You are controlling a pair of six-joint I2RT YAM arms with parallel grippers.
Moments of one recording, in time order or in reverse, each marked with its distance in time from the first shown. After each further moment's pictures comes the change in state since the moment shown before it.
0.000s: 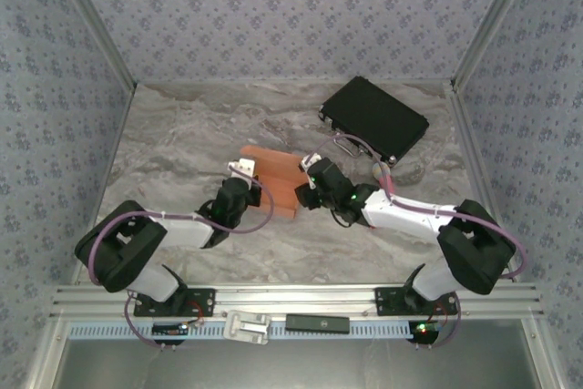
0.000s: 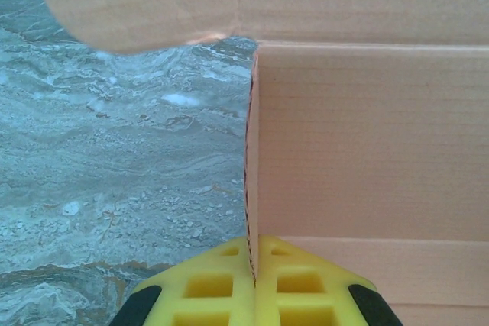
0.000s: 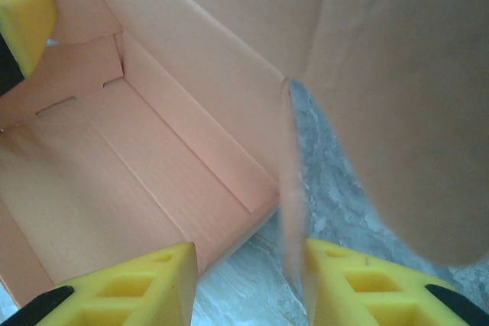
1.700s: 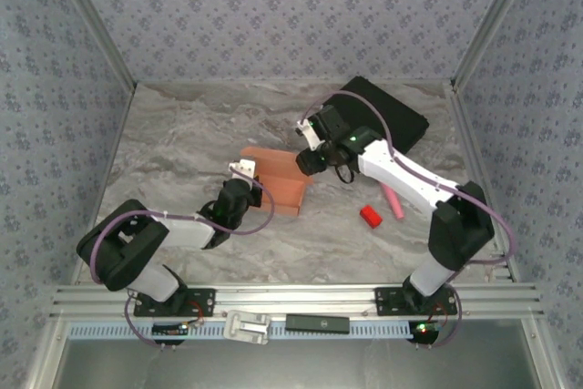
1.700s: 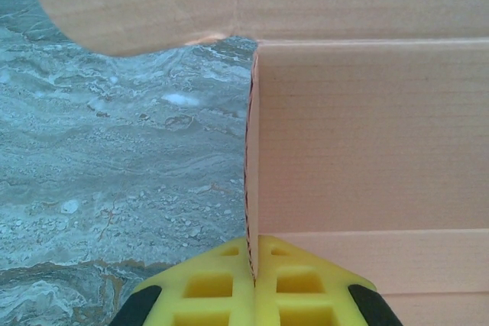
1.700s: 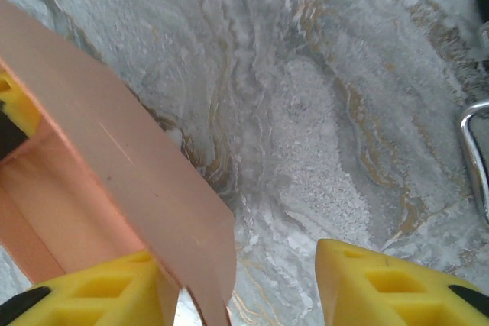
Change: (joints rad) left arm -0.011 0.011 0.009 -0.001 -0.025 -0.003; right arm -0.174 0.198 0.573 -0.594 -0.166 -0.224
